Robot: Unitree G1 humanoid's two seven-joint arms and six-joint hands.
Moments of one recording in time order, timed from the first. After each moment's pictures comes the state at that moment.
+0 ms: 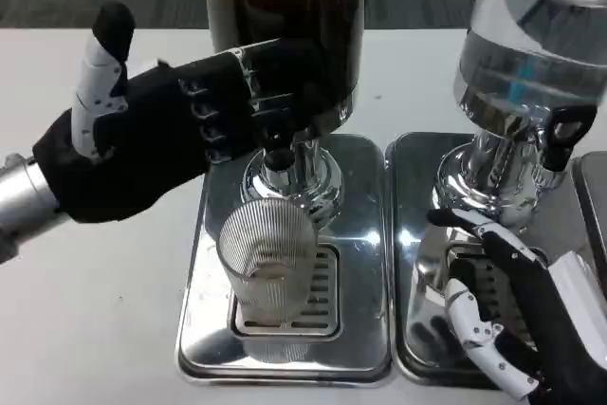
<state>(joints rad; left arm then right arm) -0.41 0.53 0.17 0.28 -0.62 0.28 -1.18 0.57 -0.15 0.14 -0.51 -0.54 -0.13 -0.02</state>
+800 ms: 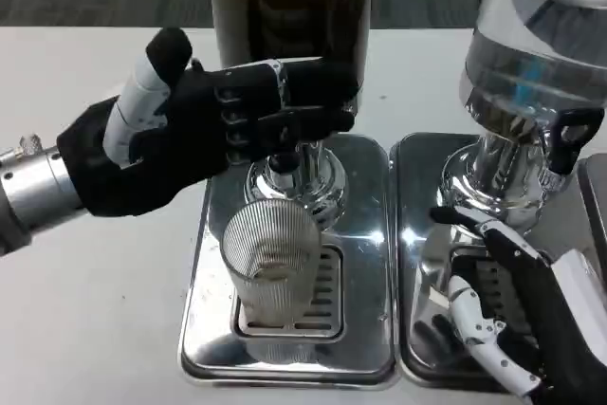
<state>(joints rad) -0.42 0.54 0.11 0.22 -0.52 0.15 -1.18 0.57 -0.15 0.14 -0.51 -0.53 -0.13 -0.02</state>
